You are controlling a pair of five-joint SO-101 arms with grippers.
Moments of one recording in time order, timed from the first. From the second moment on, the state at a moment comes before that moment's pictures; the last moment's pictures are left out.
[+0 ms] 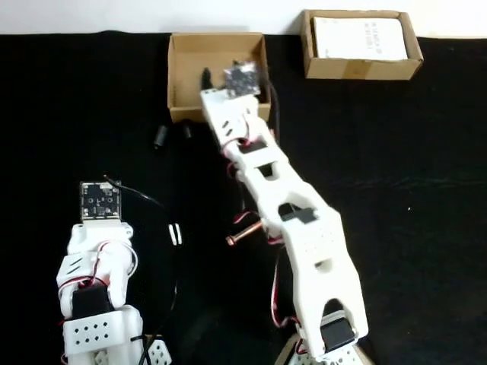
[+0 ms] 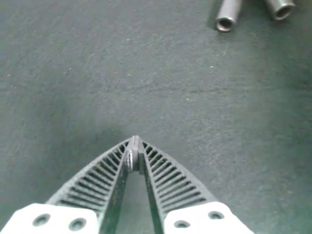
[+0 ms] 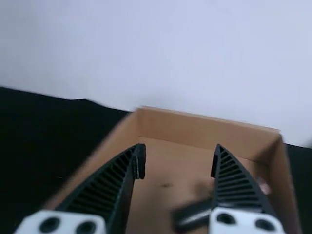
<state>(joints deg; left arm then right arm) -19.7 -90.1 96.1 43.9 -9.6 -29.2 42.4 -8.4 -18.9 -0.9</state>
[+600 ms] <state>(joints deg) -20.4 -90.2 96.1 43.9 -9.6 -35.0 35.7 -1.6 2.9 -11.4</state>
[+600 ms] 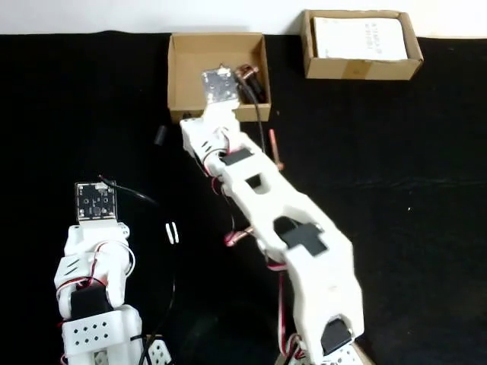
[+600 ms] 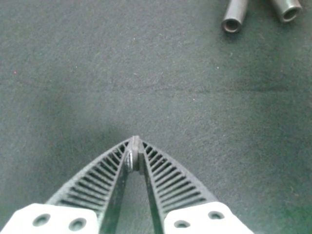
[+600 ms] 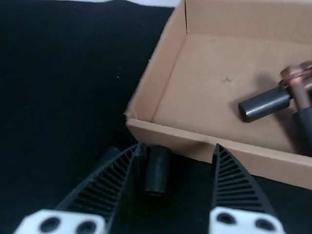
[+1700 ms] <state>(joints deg) -20.4 -90.2 96.1 43.9 -9.6 -37.4 63.8 -71.5 67.6 -12.0</state>
